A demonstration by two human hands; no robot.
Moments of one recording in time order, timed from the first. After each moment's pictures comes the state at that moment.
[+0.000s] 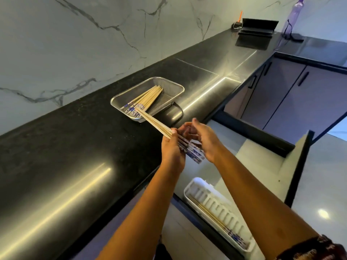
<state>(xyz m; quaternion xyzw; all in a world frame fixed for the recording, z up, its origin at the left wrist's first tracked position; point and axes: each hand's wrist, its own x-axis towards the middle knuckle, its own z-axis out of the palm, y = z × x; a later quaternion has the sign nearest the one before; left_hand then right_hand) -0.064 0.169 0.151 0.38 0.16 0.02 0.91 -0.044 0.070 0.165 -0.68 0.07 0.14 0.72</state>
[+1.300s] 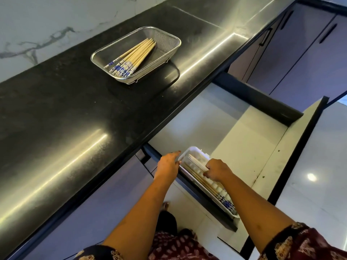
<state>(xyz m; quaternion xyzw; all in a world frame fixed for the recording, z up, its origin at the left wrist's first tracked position) -0.130 0.176 0.007 0.92 0.04 -0.20 0.33 -0.115 -0.010 -0.028 -0.92 0.03 0.36 0.13</state>
